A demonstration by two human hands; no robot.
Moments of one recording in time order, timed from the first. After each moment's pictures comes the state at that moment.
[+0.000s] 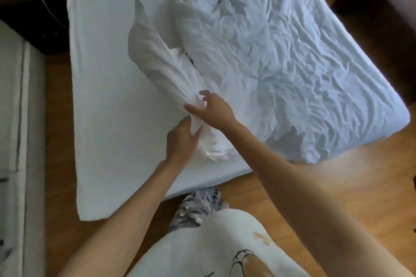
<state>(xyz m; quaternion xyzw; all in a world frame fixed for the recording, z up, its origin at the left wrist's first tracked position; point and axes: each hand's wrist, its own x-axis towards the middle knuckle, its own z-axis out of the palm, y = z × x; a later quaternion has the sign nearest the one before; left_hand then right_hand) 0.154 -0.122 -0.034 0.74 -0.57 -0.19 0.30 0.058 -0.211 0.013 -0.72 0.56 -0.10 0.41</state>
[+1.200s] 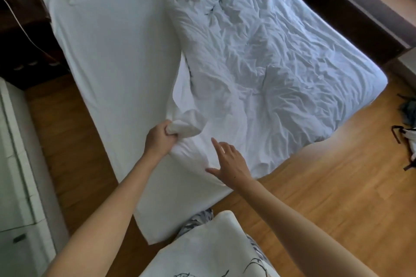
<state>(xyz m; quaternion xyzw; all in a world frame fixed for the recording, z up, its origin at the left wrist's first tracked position) 0.503 -0.115 -0.037 0.70 -0.57 -0.37 0.20 0.288 -0.042 -0.053 -0.76 0.61 0.03 0.23</state>
